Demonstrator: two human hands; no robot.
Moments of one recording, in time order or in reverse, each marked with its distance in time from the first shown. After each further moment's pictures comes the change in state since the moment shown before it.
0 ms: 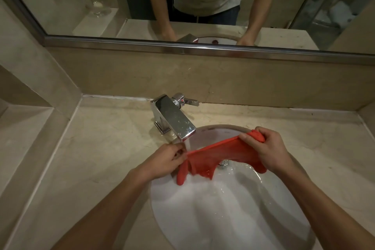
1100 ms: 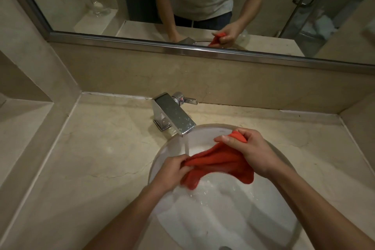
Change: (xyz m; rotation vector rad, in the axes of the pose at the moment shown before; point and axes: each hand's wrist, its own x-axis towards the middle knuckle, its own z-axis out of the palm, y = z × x) left_hand -0.020 0.002 0.061 -0.268 0.124 -0.116; right_hand -0.043 -0.075 0.014 0.132 -0.318 0.069
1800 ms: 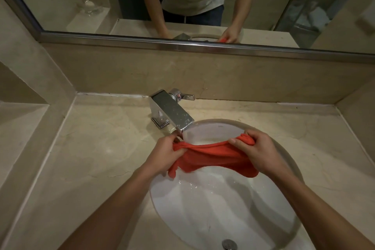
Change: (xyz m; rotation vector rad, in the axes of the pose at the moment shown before) left_hand 0.016 0.024 -0.042 -0.040 0.101 -0.003; right_hand 0.002 0.059 -0.019 -0.336 0.270 -0.113
